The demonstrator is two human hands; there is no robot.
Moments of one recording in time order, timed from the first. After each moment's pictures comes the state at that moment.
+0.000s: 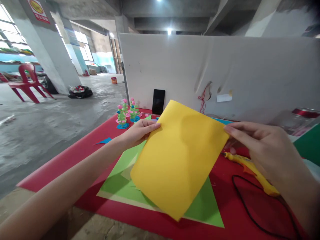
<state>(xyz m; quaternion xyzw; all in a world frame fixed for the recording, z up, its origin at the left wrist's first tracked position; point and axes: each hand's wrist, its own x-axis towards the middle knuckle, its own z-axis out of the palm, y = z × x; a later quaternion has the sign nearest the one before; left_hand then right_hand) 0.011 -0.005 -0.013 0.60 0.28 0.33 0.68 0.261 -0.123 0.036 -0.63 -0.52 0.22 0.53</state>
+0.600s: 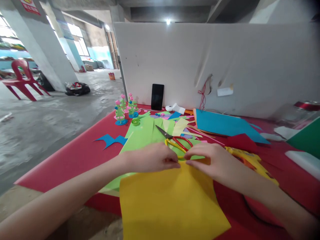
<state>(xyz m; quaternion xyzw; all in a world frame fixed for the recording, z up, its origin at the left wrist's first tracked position) 0.045 -0.065 -0.008 0.94 0.21 0.07 0.26 0.232 -0.120 0.001 -0.52 -0.82 0.15 0.18</state>
